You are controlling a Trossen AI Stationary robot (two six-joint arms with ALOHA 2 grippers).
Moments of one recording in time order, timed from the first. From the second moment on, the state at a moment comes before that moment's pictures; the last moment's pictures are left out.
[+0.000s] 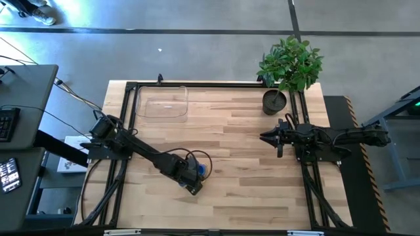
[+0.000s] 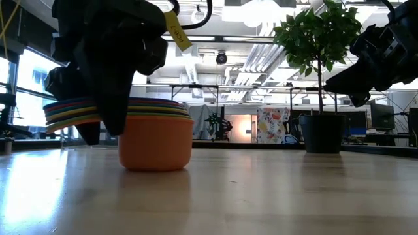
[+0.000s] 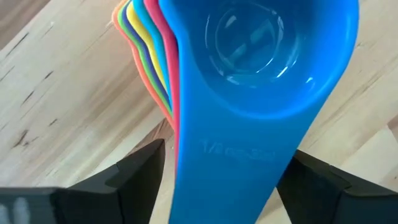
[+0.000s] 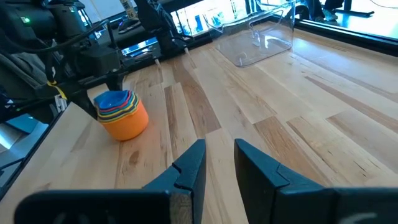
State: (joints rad) left arm -0.44 1.85 1.21 -0.69 -0.06 -1.25; right arm 0.03 0.22 0.04 -0.05 0.15 0.34
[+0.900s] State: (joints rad) left arm -0.44 1.85 1.21 -0.70 -0.06 -1.17; right arm 0.03 0.22 0.04 -0.06 0.15 0.34
